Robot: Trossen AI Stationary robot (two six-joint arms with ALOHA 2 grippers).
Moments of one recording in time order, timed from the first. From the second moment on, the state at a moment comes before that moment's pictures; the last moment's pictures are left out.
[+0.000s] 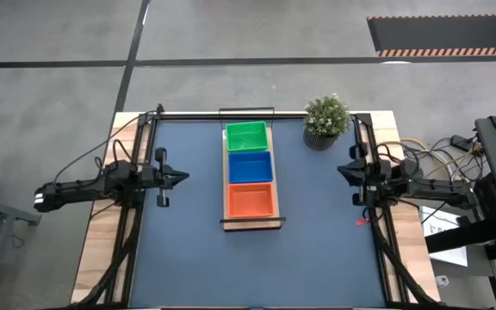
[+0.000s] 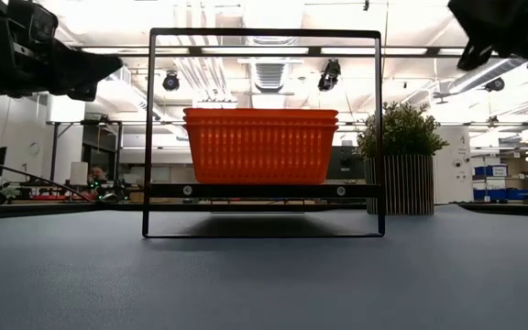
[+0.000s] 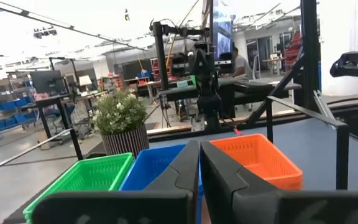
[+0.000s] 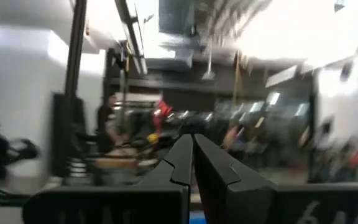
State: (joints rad) left arm 0.14 0.07 0.01 0.17 0.07 0.16; right arm -0.08 0.00 0.01 0.47 -0.08 -0.12
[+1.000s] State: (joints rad) left arm 0.14 0.18 0.01 0.18 0.07 0.16; right arm -0.08 0.10 0.01 0.42 -0.08 0.23
